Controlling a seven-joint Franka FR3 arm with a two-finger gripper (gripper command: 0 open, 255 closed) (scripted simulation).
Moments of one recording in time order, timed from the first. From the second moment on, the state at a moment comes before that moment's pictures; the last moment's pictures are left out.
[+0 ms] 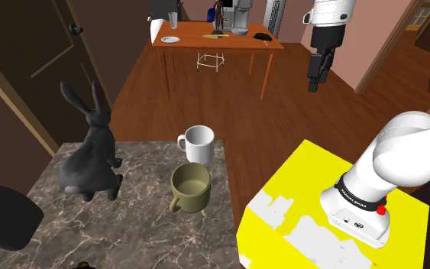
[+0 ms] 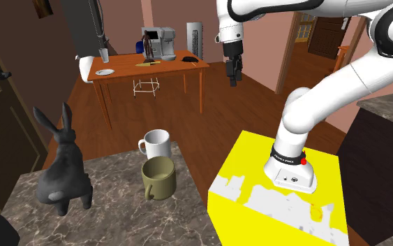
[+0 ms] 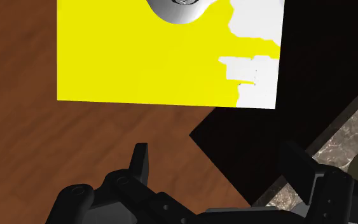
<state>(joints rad) -0.01 -0.75 -0.07 -2.43 0.02 1.44 -0.13</state>
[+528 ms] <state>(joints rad) 0.02 -0.66 0.04 -2.46 0.10 1.61 0.00</state>
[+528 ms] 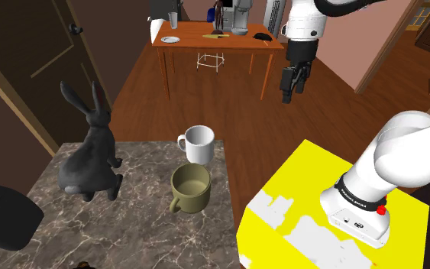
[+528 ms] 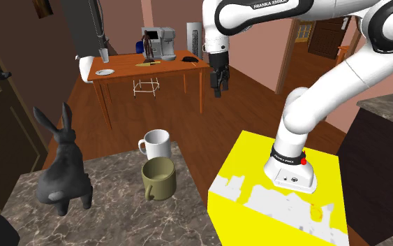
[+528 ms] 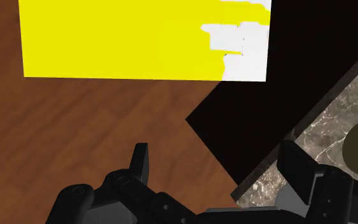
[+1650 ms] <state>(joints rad) 0.08 -0.17 0.32 -2.31 0.11 2.10 0.40</state>
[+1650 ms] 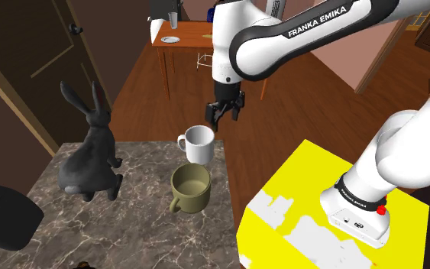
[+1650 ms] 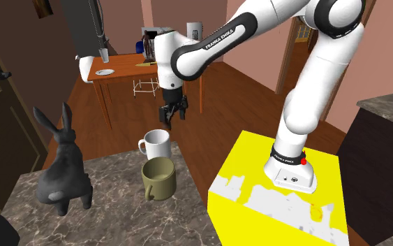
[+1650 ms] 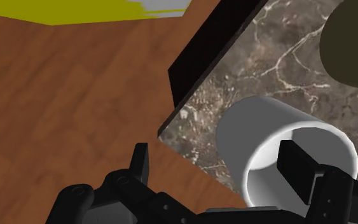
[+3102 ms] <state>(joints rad) 0.09 0.04 0.36 -2.26 0.02 2.27 0.53</state>
